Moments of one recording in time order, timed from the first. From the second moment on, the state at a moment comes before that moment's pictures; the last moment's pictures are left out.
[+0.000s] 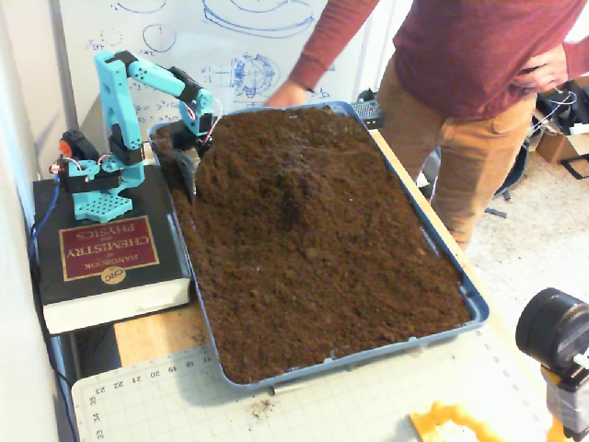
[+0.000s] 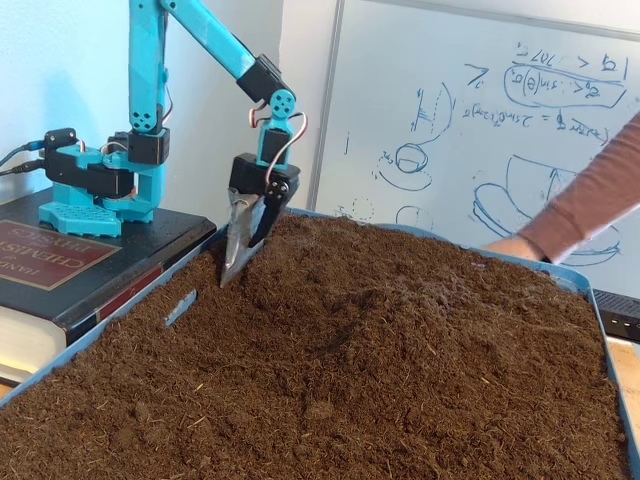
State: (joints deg) arm -21.5 89.1 131.0 45.8 14.2
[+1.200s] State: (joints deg) arm -6.9 72.7 107.8 33.6 6.5
